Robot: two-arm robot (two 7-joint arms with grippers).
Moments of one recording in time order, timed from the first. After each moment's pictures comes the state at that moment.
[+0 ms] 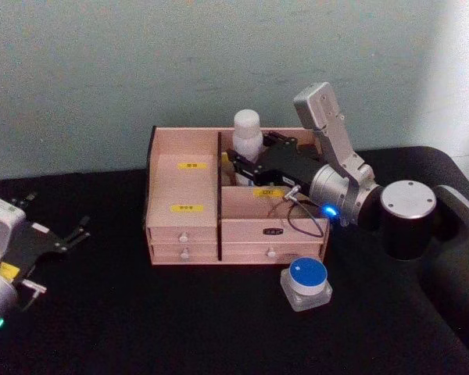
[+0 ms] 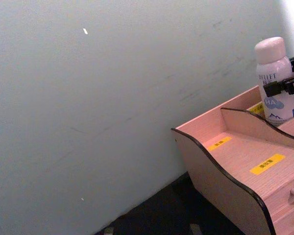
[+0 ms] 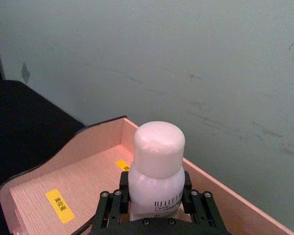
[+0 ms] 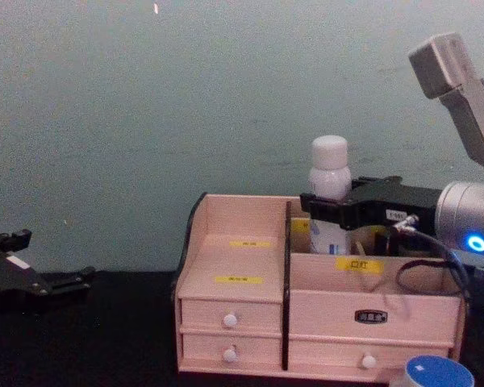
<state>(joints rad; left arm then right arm) -0.20 0.60 0.45 -1.41 -0.25 -0.12 0.03 0.60 0.23 -0.42 -1.03 0.20 -0.03 0.45</state>
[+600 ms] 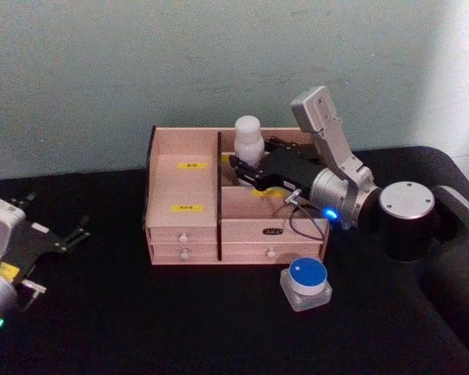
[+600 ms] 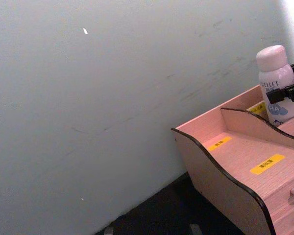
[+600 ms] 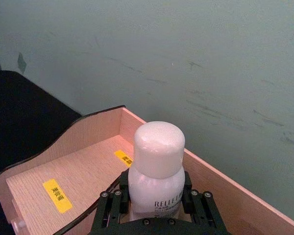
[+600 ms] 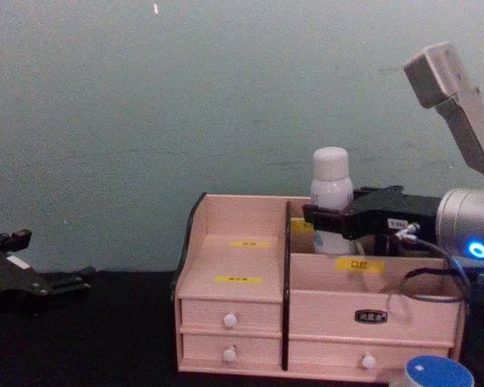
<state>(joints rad) -0.20 0.60 0.45 -1.41 -0.25 -0.12 0.03 0.61 0.23 -0.42 -1.02 0.18 0.01 0.44</state>
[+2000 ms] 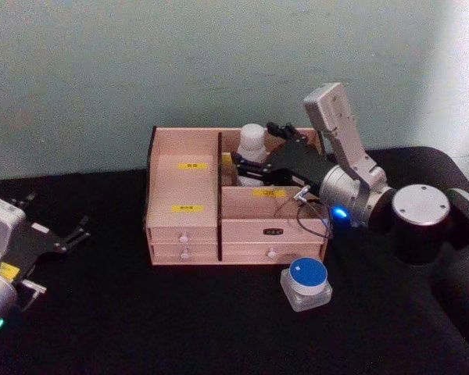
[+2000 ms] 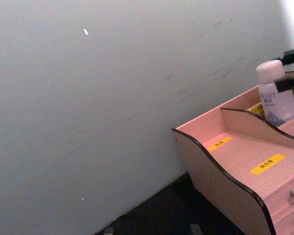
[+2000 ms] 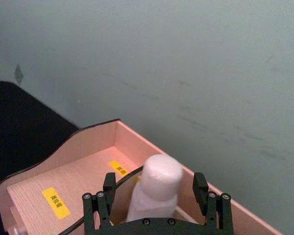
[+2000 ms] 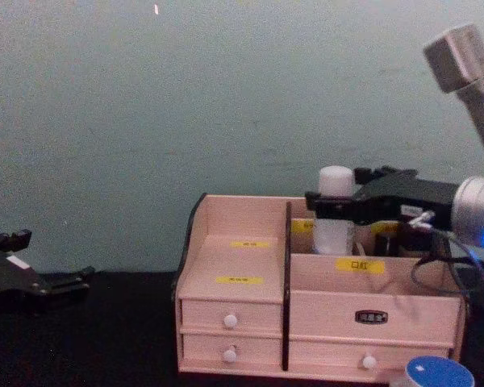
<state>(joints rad) -0.20 0.60 0.45 -1.41 -0.25 -0.12 0.03 0.55 0.26 -0.40 -1.12 0.18 -0.01 0.42</state>
